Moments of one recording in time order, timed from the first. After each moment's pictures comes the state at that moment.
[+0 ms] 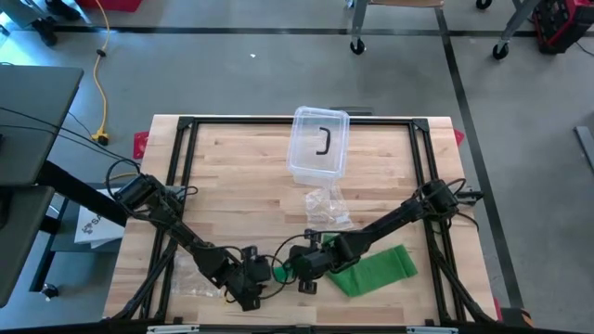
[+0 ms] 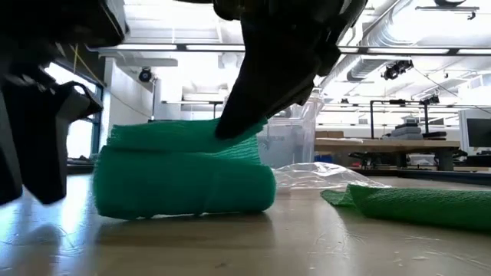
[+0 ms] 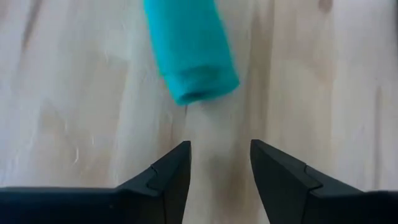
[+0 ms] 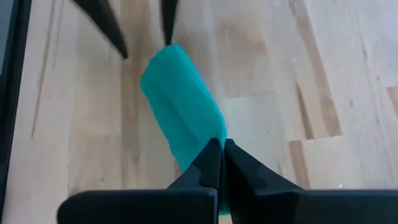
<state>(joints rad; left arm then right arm) -0.73 1.85 1.05 -0.29 -0.32 -0.80 0.45 2.08 1.49 -0.39 0.24 0.50</state>
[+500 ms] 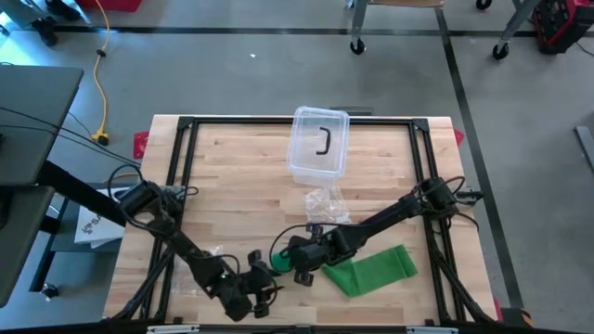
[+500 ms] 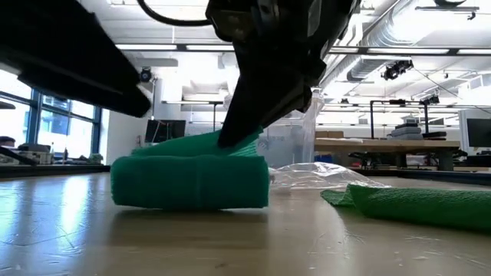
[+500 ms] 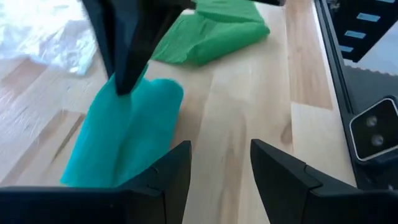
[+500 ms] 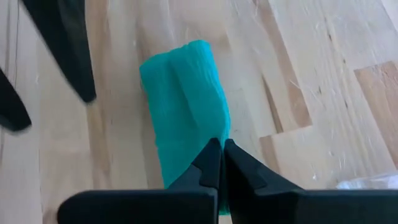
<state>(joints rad) -0.79 1.90 1.05 0.04 -0.74 -0.75 0.40 2.08 1.49 -0.43 0.23 0.58</state>
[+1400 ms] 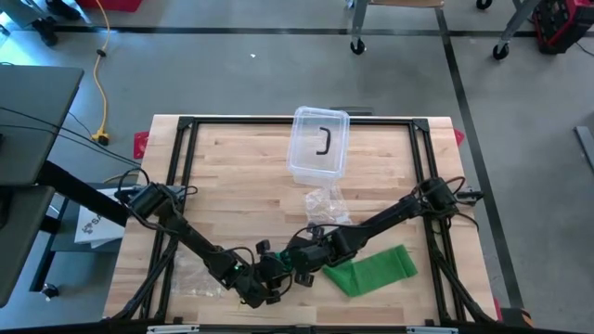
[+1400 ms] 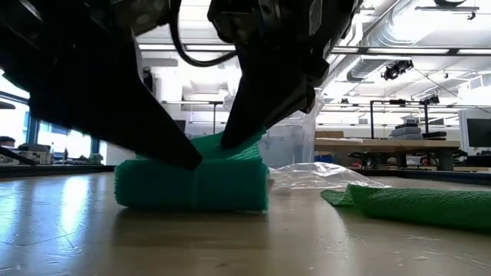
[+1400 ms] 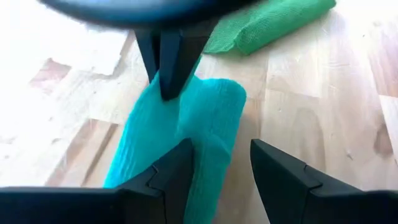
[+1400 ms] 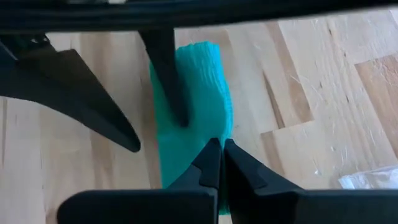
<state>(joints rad) -0.69 1.98 1.05 0.03 -0.70 -0.68 0.42 2.08 1.49 -0.43 0.24 0.60</state>
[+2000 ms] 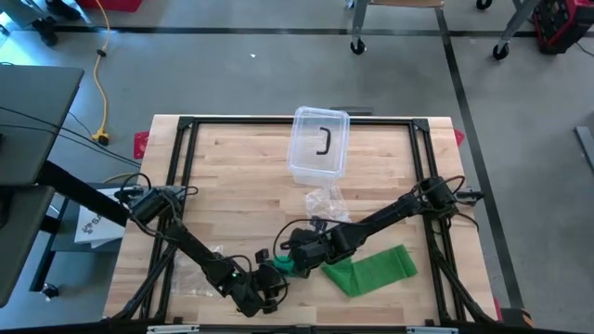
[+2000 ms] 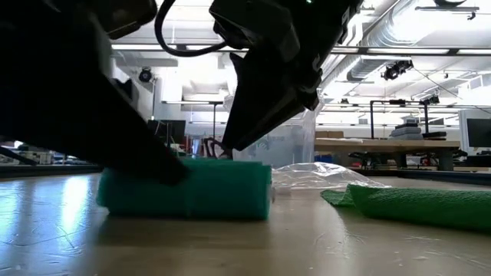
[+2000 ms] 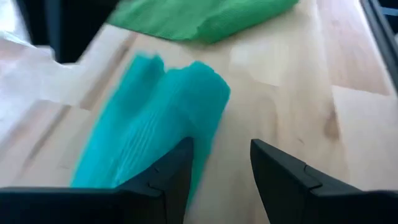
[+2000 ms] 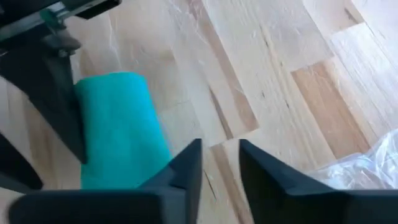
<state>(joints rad) -0.74 2.03 1.05 0.07 -0.68 -0.75 0.40 2.08 1.49 -0.48 0.37 0.66</state>
